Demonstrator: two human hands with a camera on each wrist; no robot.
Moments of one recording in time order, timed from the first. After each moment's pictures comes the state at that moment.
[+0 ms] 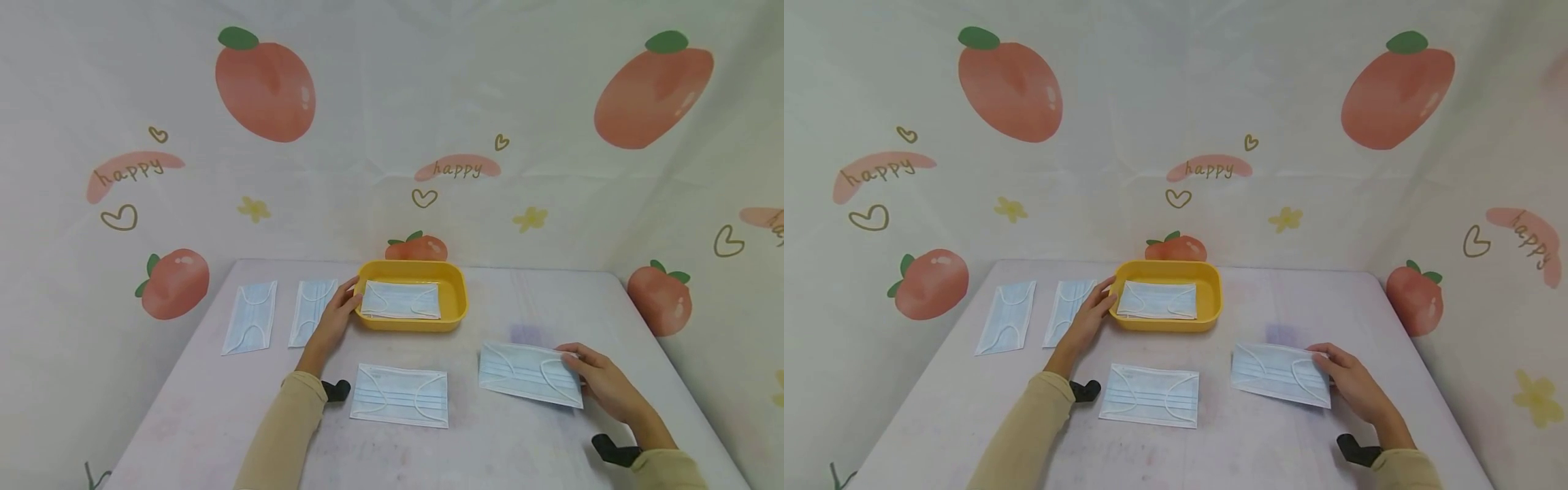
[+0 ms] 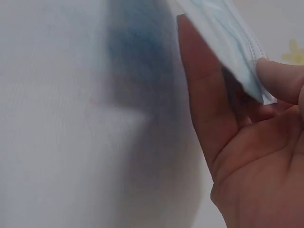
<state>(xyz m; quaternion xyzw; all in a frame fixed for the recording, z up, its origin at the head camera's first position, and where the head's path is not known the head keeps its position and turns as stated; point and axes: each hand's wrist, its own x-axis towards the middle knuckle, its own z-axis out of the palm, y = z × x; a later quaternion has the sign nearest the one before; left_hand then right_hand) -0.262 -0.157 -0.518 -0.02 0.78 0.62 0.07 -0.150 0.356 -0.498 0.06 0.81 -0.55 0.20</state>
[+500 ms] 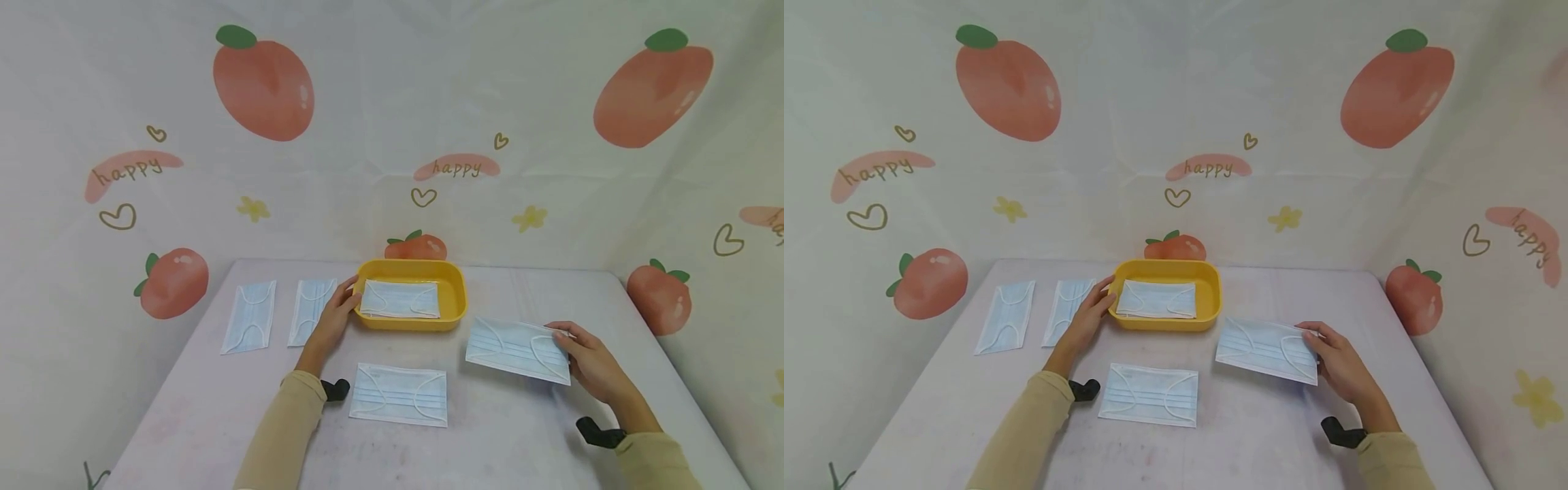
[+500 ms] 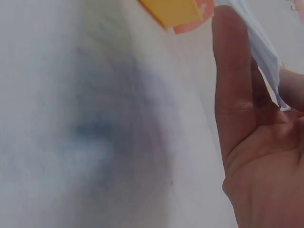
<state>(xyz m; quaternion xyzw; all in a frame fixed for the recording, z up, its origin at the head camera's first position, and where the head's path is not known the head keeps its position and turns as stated) -0.262 -0.155 -0.517 -0.03 0.78 0.62 0.07 -0.165 0.334 -0.478 0.05 0.78 -0.61 0.16</state>
